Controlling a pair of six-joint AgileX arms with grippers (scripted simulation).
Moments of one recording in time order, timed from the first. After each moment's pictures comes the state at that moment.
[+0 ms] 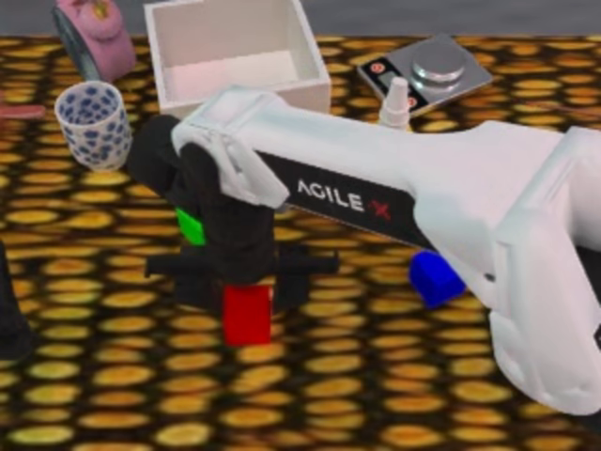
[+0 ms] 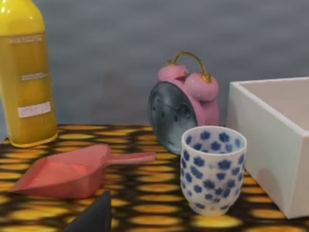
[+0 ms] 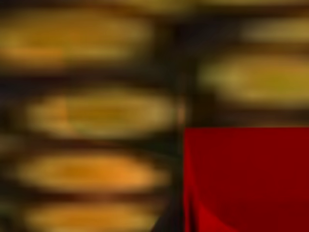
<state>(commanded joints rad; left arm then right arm) 0.00 0.00 0.00 0.00 0.00 0.00 0.90 2.51 2.17 -1.21 0.03 0.92</state>
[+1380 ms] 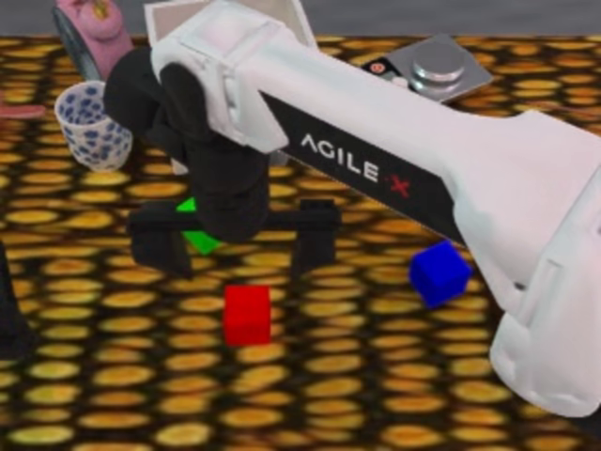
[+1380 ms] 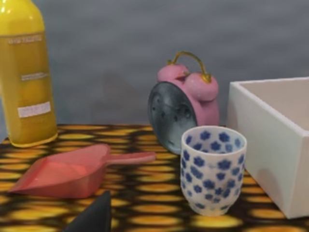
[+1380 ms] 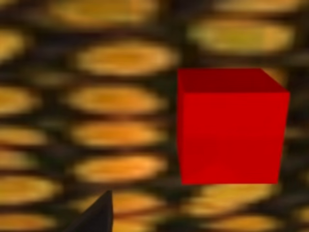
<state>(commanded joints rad) 0.00 0.00 0.00 0.00 0.00 0.00 0.91 2.52 2.47 -1.50 0.03 0.92</state>
